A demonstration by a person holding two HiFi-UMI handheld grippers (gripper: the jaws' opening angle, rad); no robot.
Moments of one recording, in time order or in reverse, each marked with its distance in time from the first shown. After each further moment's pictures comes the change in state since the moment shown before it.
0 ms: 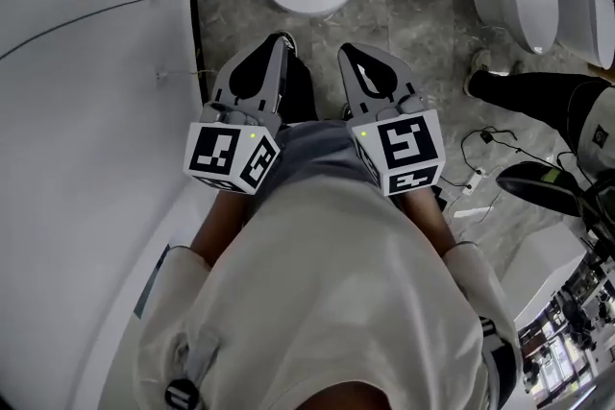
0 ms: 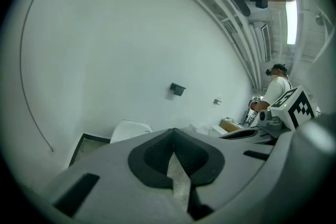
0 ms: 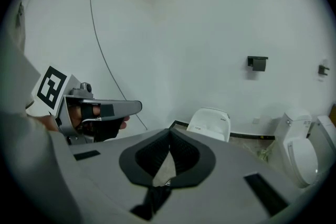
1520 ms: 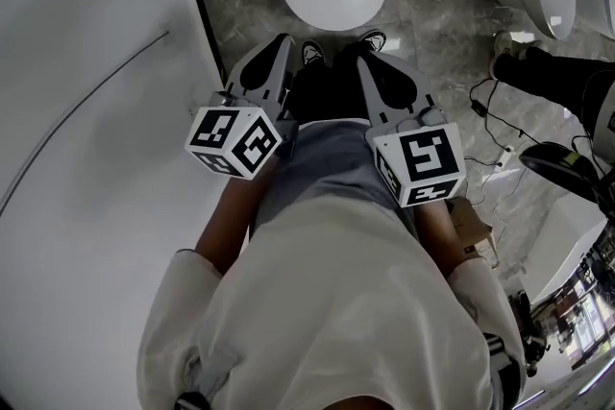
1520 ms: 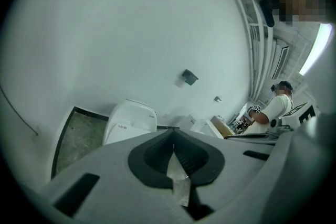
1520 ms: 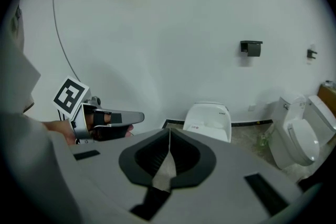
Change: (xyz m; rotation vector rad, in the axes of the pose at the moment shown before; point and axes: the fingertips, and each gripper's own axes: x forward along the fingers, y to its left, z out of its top) left arm 0.092 0.156 0.011 -0.221 0.214 -0.116; right arm 0.132 -0.009 0.049 0.176 0.066 -0.119
